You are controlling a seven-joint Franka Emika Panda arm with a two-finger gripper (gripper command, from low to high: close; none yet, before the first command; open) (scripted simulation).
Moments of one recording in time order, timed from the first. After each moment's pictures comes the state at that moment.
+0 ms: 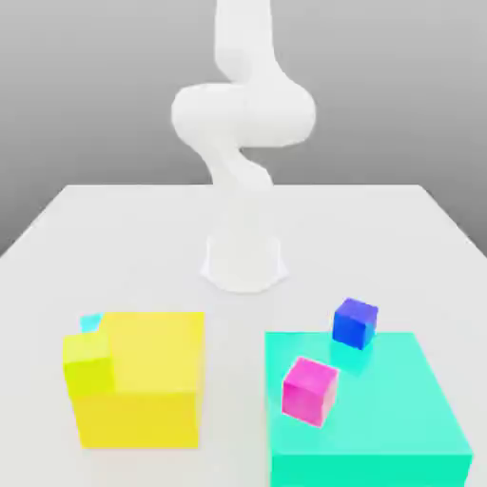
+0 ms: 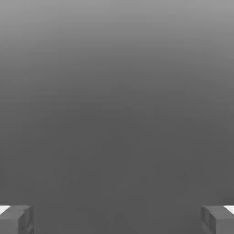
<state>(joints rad) 0.00 -0.73 -0.08 -2.36 -0.02 2.35 0.70</state>
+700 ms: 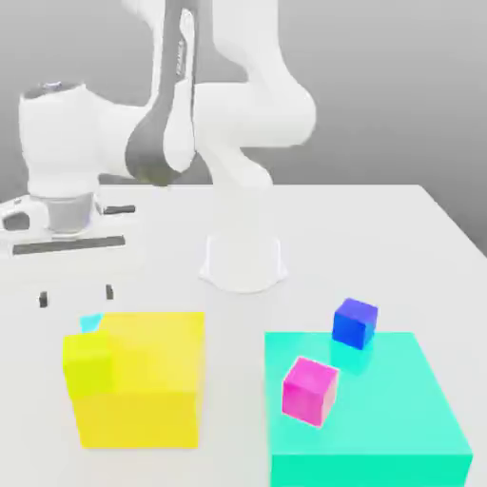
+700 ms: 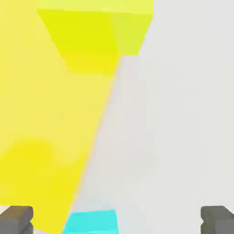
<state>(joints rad) -0.12 -0.10 -0.70 -2.91 -0.17 2.85 -0.23</state>
